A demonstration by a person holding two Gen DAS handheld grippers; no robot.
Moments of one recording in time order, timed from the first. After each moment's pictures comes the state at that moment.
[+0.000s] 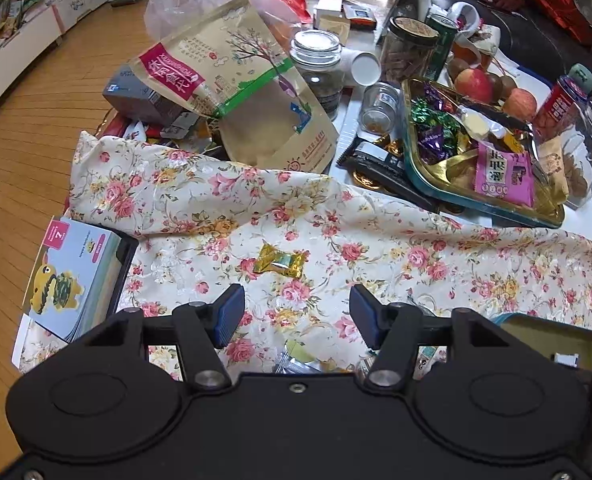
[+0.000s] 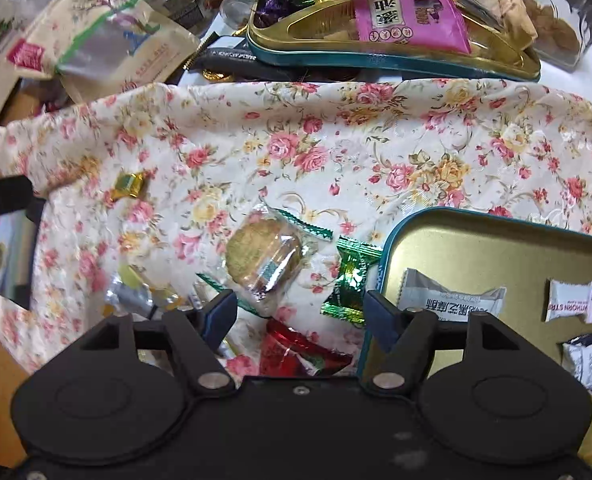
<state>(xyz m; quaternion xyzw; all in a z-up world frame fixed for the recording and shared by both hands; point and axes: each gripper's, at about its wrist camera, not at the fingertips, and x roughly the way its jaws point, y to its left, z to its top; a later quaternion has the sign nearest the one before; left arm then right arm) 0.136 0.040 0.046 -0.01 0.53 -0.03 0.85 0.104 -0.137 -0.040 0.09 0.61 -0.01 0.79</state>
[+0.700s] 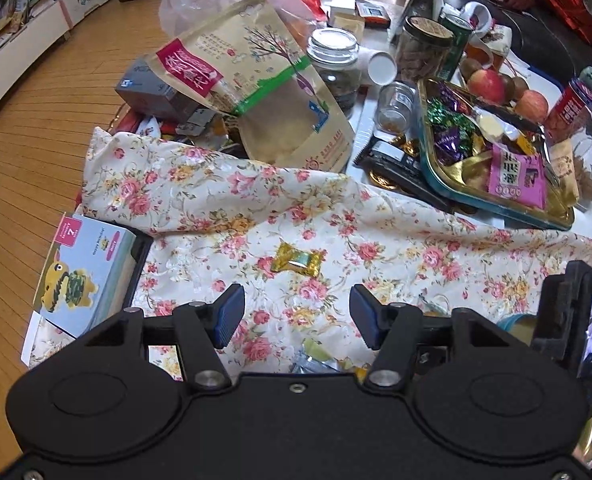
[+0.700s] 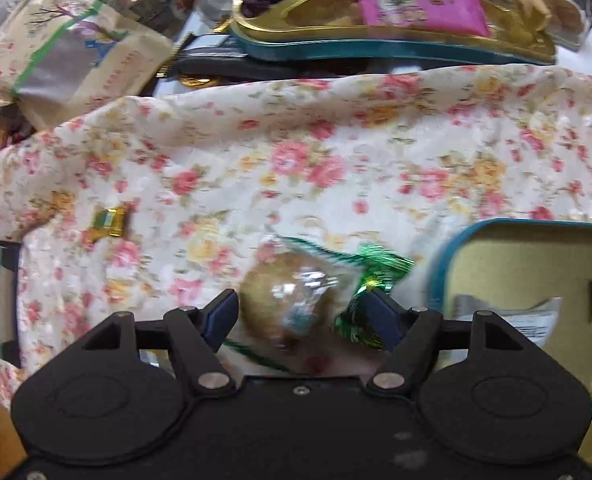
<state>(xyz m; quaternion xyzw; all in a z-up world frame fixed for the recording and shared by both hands) 0.141 0.055 0.048 -0.01 0.53 -0.01 0.85 0.144 -0.107 -0.078 0.17 0.62 -0.01 0.77</state>
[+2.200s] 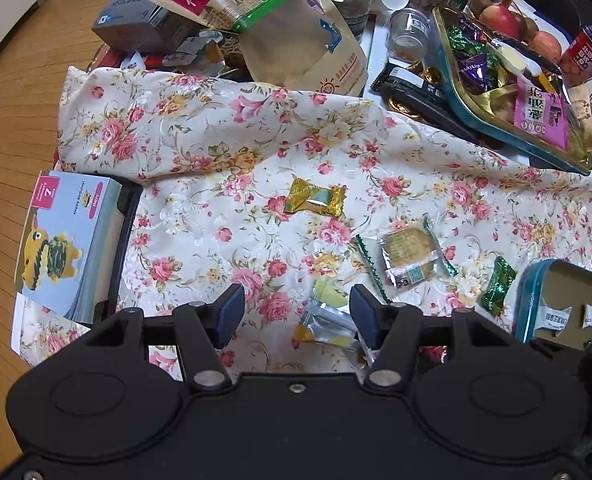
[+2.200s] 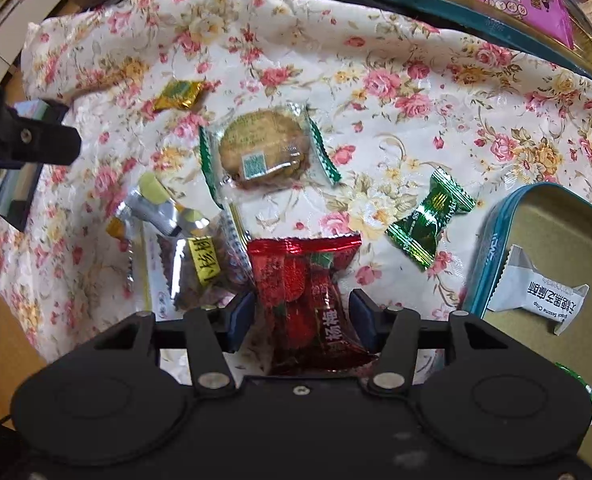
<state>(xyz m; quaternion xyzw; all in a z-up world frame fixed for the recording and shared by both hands) 0.146 0.075 -0.001 0.00 0.61 -0.04 0.79 0.098 -0.081 -0.080 0.03 0.64 0.07 0.76</state>
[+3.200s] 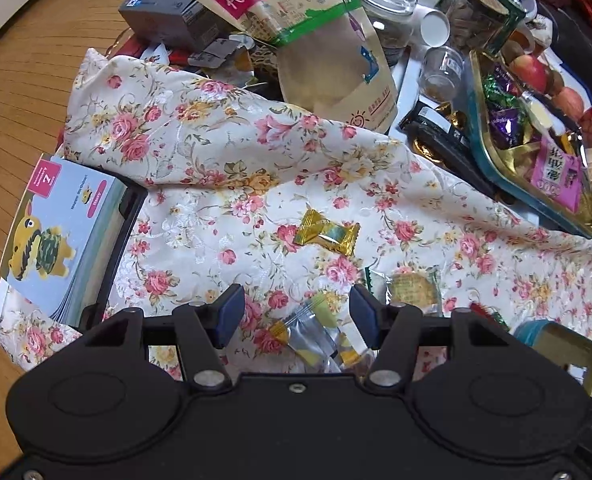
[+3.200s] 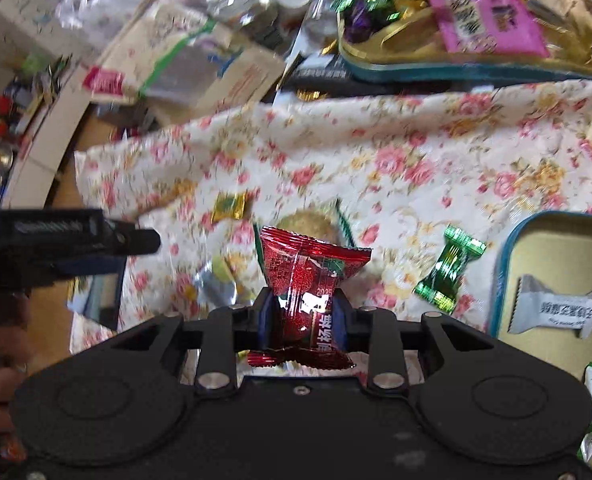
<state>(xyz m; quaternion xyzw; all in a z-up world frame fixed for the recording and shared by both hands) 0.168 0.090 -0.010 -0.06 0.59 0.00 0.80 0.113 -0.128 -0.017 0.21 0.56 0.08 0.80</state>
